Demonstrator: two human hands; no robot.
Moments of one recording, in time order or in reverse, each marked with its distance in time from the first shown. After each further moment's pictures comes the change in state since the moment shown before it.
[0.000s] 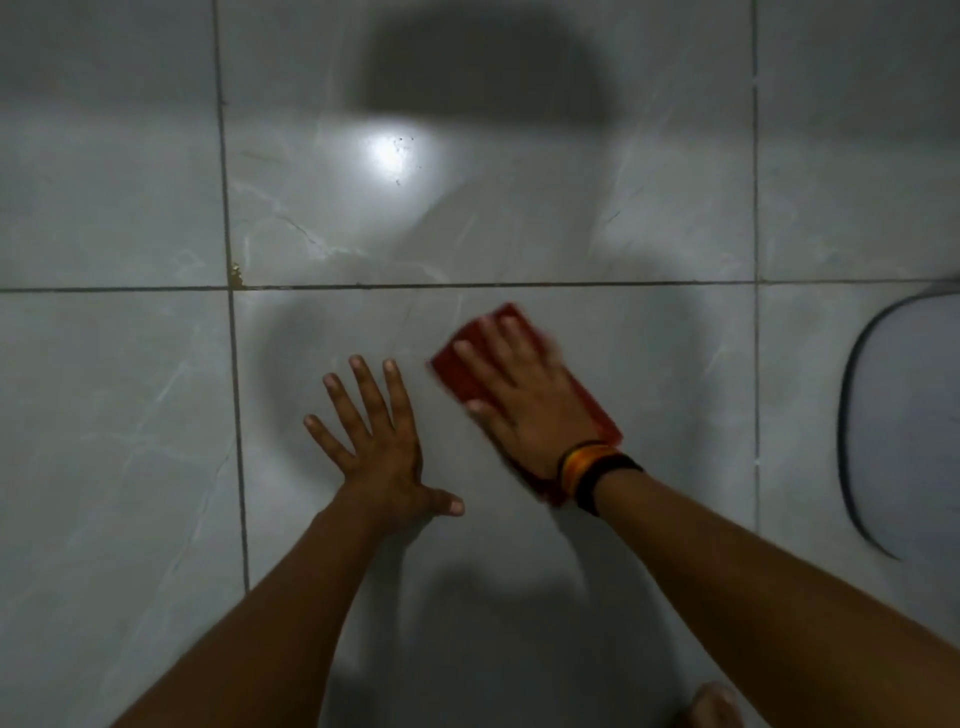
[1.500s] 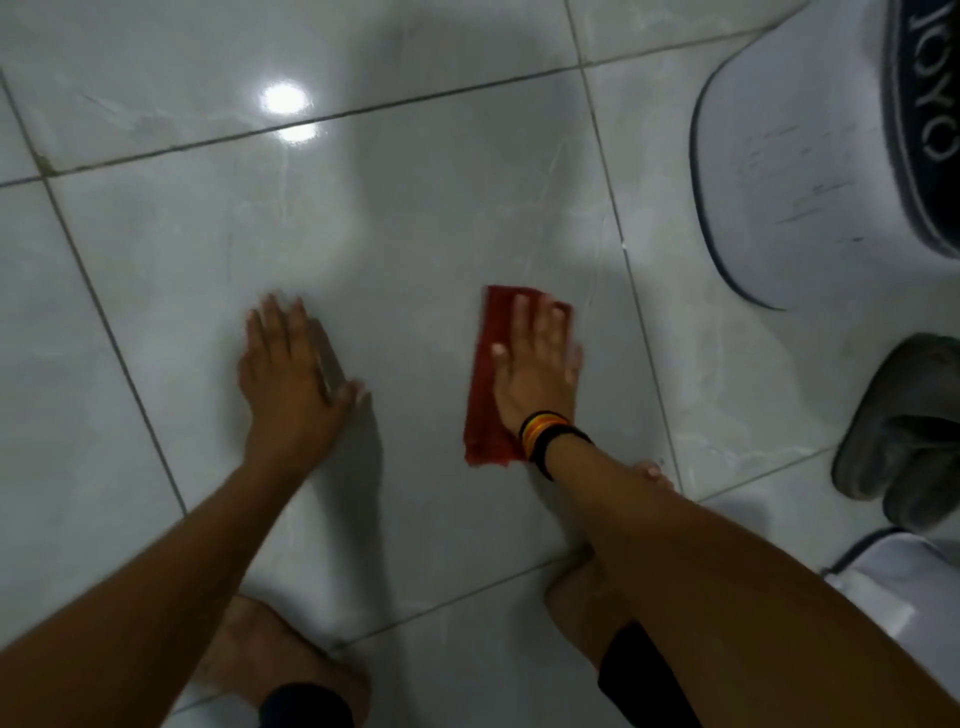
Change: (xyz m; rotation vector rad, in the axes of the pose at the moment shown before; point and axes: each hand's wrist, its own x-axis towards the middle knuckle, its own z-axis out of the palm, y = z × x) left_hand -0.074 -0.004 0.097 0.082 0.433 0.172; right_hand -0.221 -0.024 0.055 0.299 0.007 0.891
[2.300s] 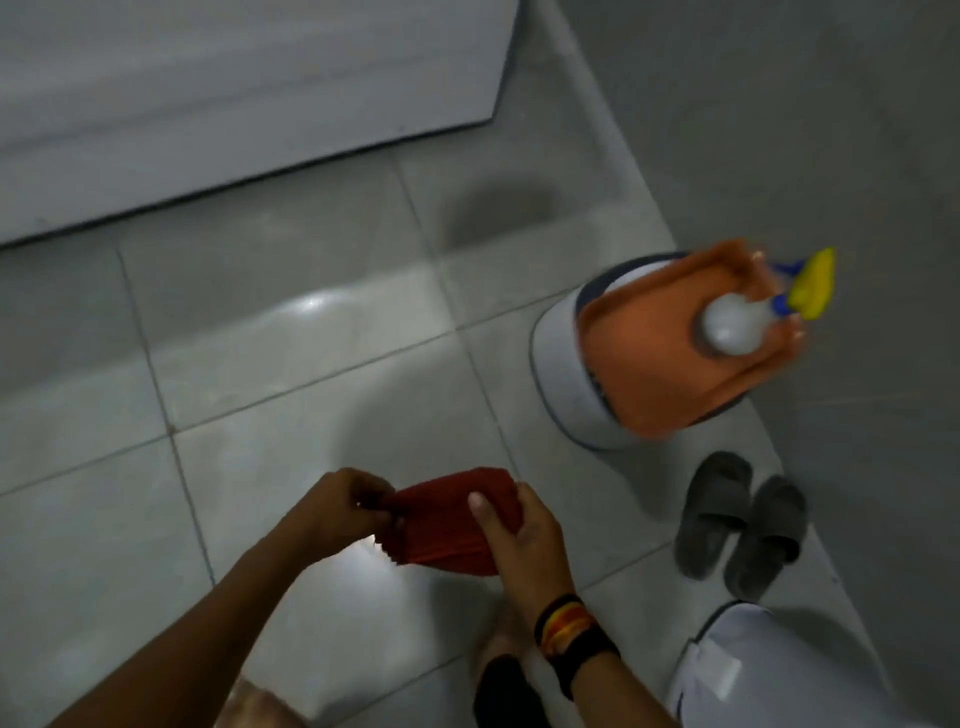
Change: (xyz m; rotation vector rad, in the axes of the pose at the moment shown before) left_hand -0.066 0.248 -0.253 -0.192 -0.558 0.151; right_hand -0.151 0.002 -0.368 1.148 -0.027 0.177
